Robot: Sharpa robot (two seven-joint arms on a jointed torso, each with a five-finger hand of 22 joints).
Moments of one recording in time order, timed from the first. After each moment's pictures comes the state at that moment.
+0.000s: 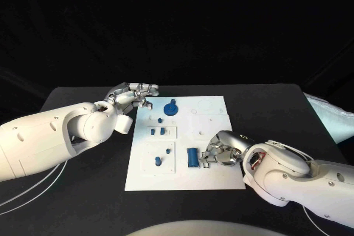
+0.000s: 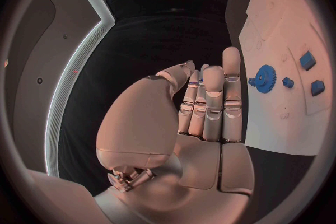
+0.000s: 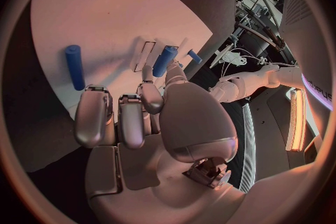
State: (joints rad) left arm 1.19 -0.89 -0.02 1.51 0.01 -0.20 0.27; left_hand 1.36 -0.11 0.46 0.00 0.14 1.03 0.19 0.11 0.07 1.09 0.11 0.23 0.10 1.27 0.02 1.05 0.67 0.17 1.20 0.12 0.58 0.89; right arm 1.02 -0.96 -0.06 1.94 -1.45 -0.35 -0.54; right_hand 1.29 0.01 -0.18 0.17 0.23 1.05 0.07 0.33 0.25 1.35 -0.01 1.16 1.17 1.47 -0.07 1.42 1.31 0.10 1.41 0.03 1.35 1.10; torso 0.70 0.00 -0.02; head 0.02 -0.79
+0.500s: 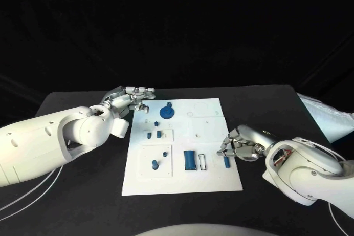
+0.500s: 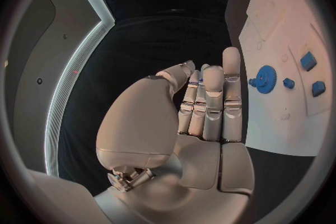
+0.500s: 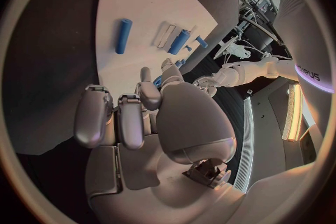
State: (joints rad) left arm 1.19 -0.90 -0.02 1.50 0.01 -0.20 0.27; left_hand 1.36 -0.11 0.46 0.00 0.14 1.03 0.19 0.11 0.07 1.09 0.11 0.23 0.10 1.27 0.02 1.05 0.67 0.17 1.20 0.12 0.58 0.89; right arm 1.05 -1.15 -0.06 1.98 -1.42 -0.40 -0.44; right_hand 1.33 0.05 -0.17 0.15 0.30 1.03 0.09 0.29 0.24 1.33 0.00 1.13 1.16 1.47 -0.07 1.43 1.31 0.10 1.41 0.03 1.35 1.11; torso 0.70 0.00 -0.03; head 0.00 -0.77
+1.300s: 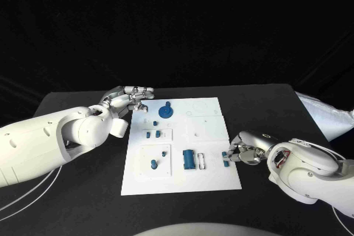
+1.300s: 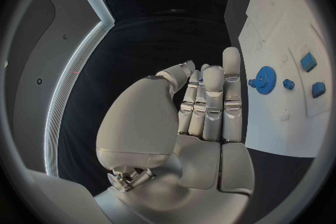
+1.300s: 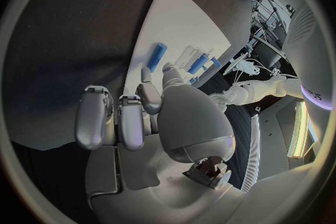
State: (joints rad) left arm 1.19 -0.90 -0.03 1.50 0.01 -0.19 0.27; left_hand 1.36 -0.11 0.46 0.00 0.14 1.03 0.19 0.11 0.07 1.09 0.11 0.23 0.10 1.27 0.02 1.05 0.67 0.17 1.20 0.12 0.58 0.89; right arm 1.03 -1.14 -0.06 1.93 -1.51 -0.27 -0.50; right_hand 1.31 0.04 -0.17 0.17 0.28 1.04 0.08 0.27 0.24 1.36 0.00 1.18 1.20 1.47 -0.07 1.44 1.31 0.10 1.42 0.04 1.37 1.14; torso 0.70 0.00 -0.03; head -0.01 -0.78
